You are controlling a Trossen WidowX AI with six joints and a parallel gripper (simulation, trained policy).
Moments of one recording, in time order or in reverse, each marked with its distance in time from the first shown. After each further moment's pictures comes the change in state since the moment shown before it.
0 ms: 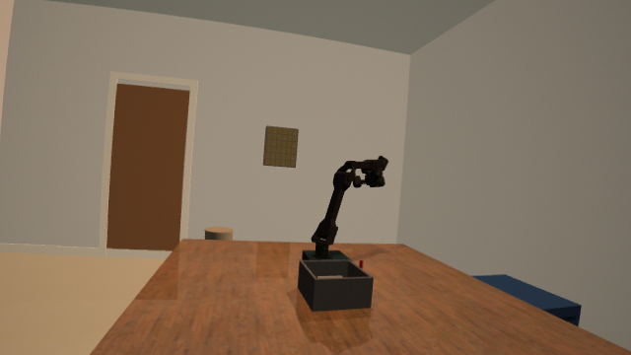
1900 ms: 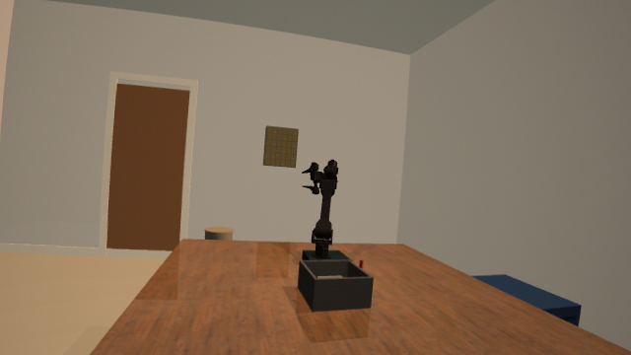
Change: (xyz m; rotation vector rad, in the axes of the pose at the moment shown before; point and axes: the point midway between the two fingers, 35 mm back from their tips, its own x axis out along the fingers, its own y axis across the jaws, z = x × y) arm 0.150 0.289 0.112 -1.485 -0.935 0.547
